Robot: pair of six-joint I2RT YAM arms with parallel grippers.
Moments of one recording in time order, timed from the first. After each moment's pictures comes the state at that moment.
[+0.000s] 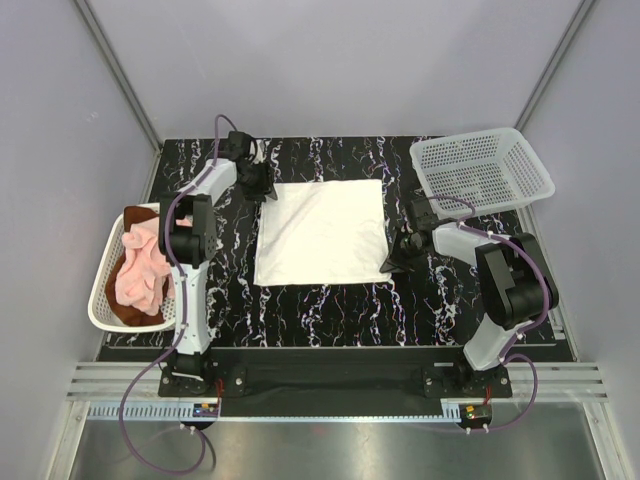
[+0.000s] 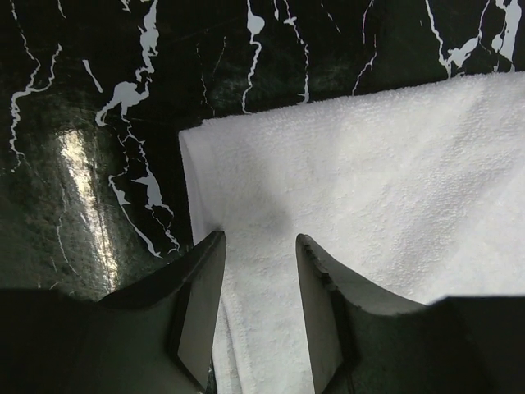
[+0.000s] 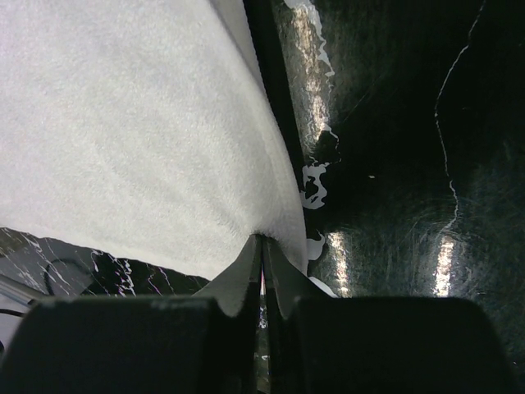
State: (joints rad) left arm -0.12 2.33 1.91 -0.63 0.28 -0.26; right arm 0.31 1.72 0.92 -0.35 -0.29 0.64
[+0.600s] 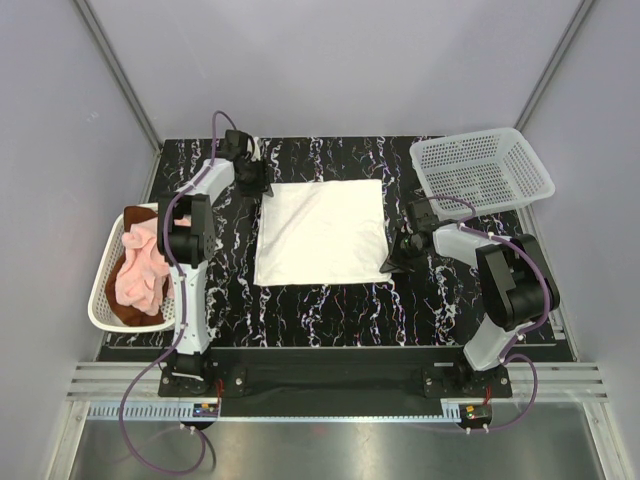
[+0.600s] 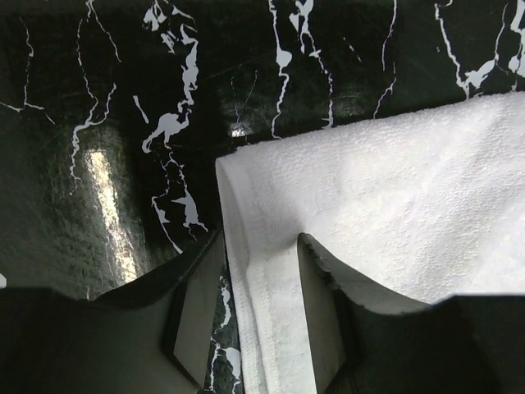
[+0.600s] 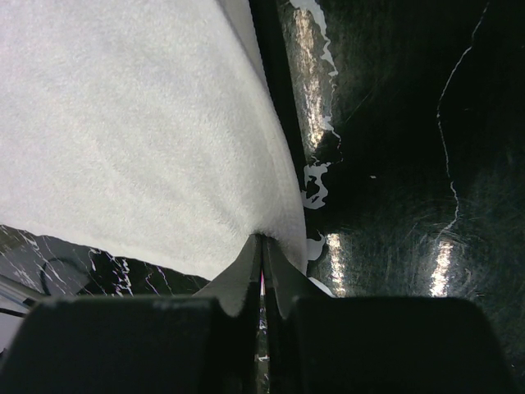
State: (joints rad) left arm -0.11 2.33 1.91 -0.59 0.25 -0.21; right arm 0.31 1.71 0.90 -0.34 -0.29 0.62
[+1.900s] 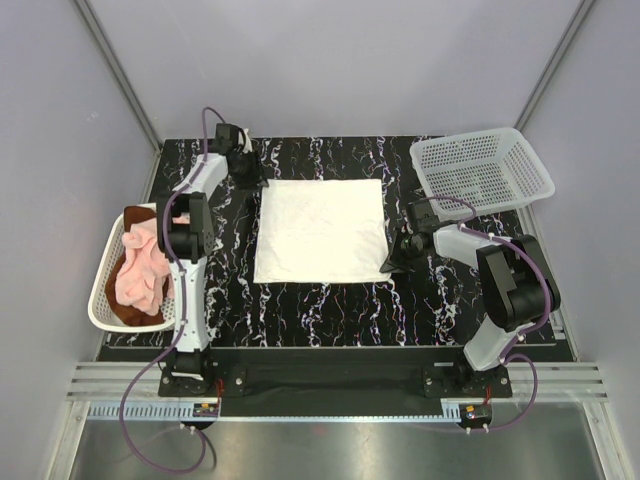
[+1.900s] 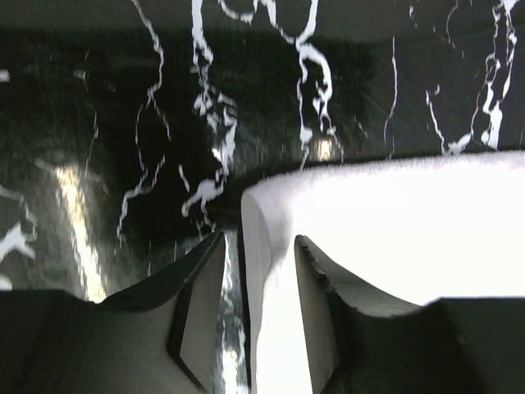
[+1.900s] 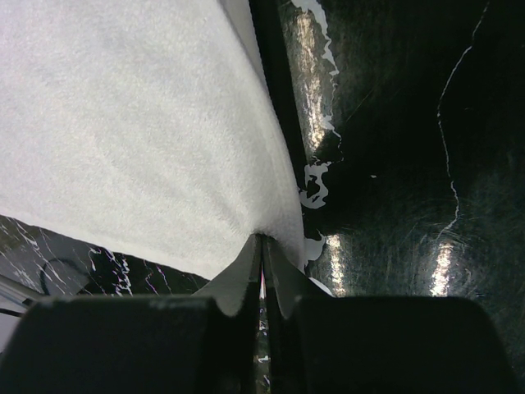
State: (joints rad) left arm -0.06 2.43 2.08 -0.60 0.31 -0.26; right arm 0.31 1.70 0.89 -0.33 -0.29 0.62
